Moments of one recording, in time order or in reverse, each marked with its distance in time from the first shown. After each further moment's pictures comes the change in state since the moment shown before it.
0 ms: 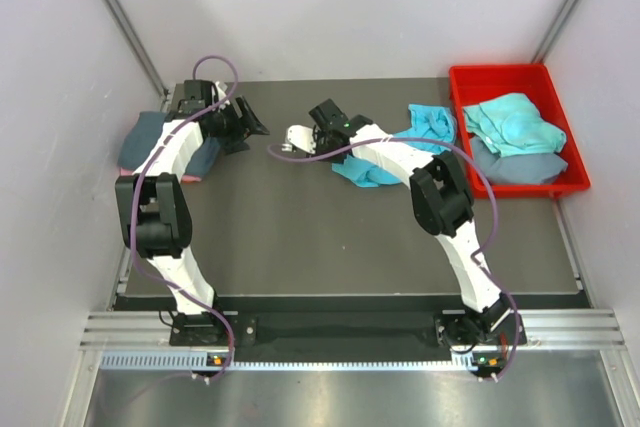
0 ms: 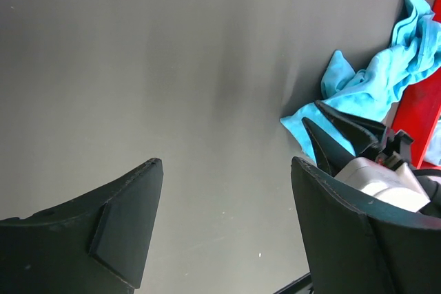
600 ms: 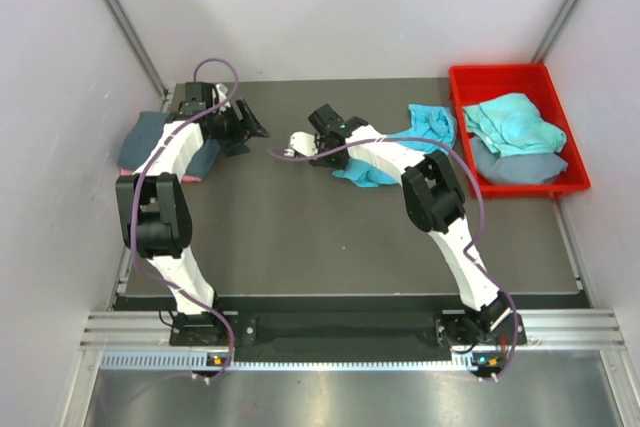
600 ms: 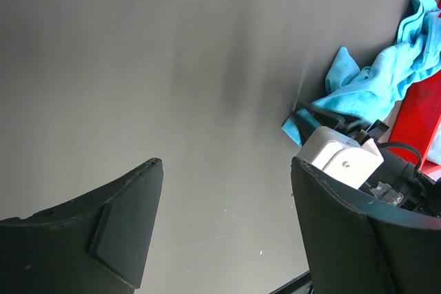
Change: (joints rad) left arm 0.000 0.000 -0.018 0.002 0.002 -0.004; right arm -0.012 0.091 0.080 -0.102 0.008 0.036
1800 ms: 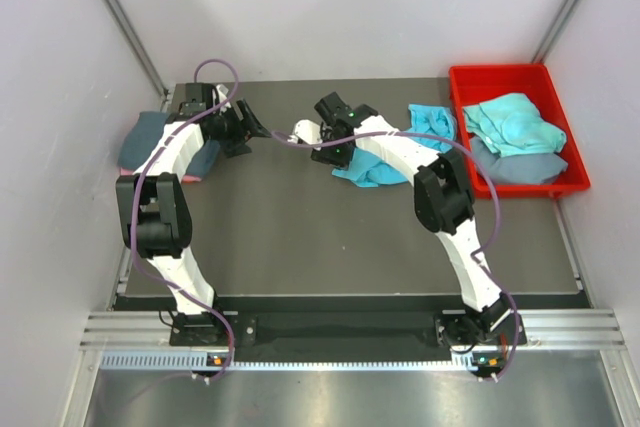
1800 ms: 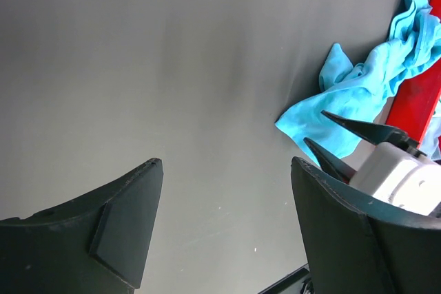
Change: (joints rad) left arm 0.000 0.000 -0.007 0.008 0.023 -0.015; right arm -0.022 -0.077 0.035 -0.124 -0.079 0.095
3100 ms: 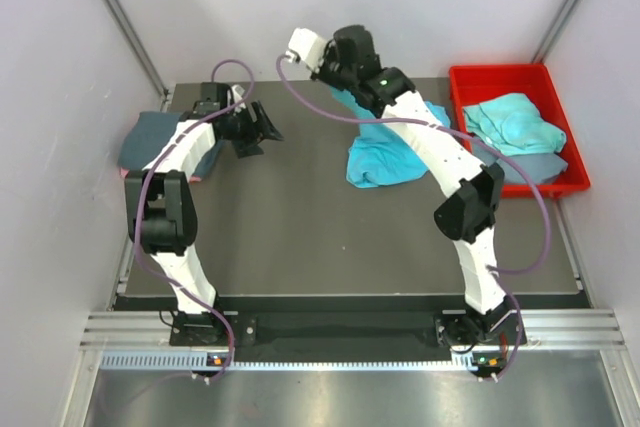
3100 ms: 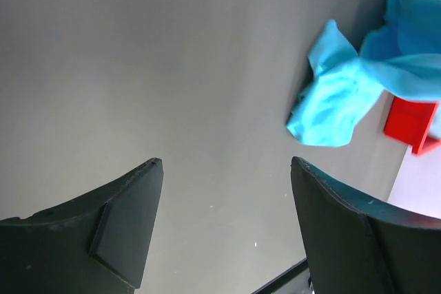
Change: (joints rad) left arm -0.063 0.026 0.014 -0.001 0.000 0.014; right arm -0.011 -0.170 0.255 0.285 0.120 -0.018
